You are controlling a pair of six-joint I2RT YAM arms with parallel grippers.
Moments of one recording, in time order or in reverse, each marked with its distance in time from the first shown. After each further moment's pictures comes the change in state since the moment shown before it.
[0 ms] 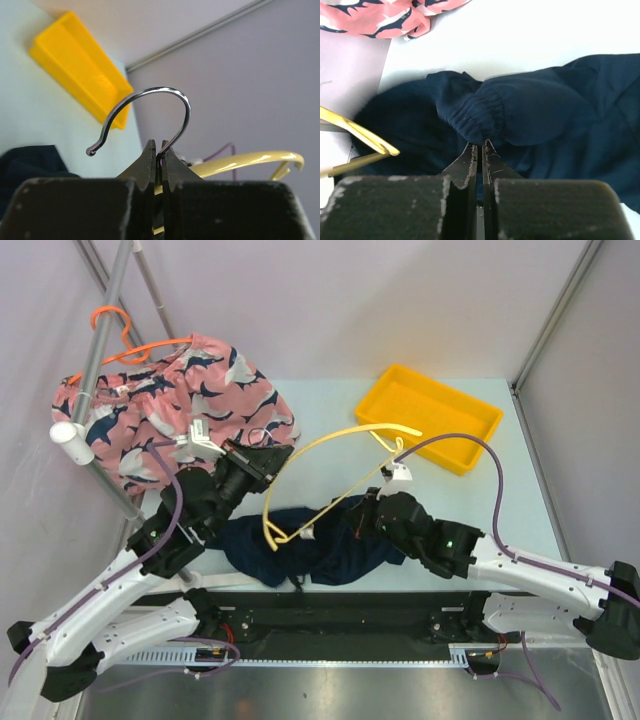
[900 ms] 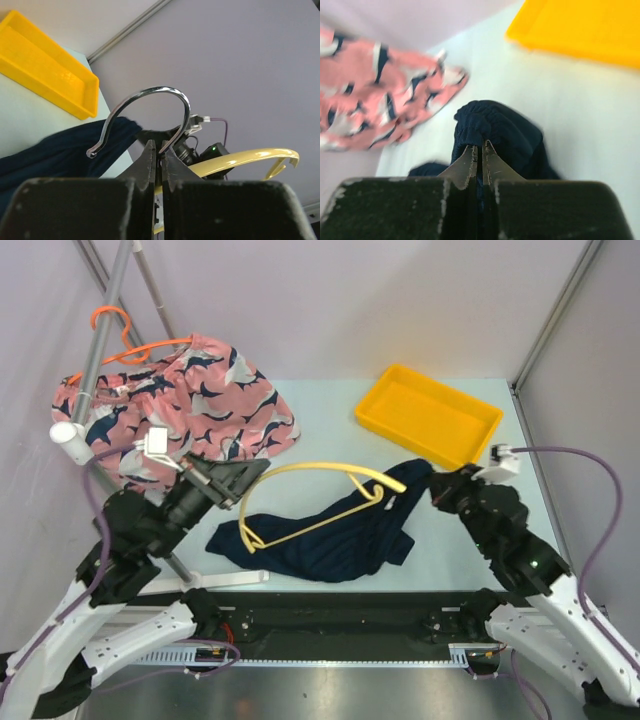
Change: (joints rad) left arm -0.005 -0.147 0.091 -0.074 0.232 0.042; right arm -0.404 -0.410 -0.032 -0.140 -0.009 -0.122
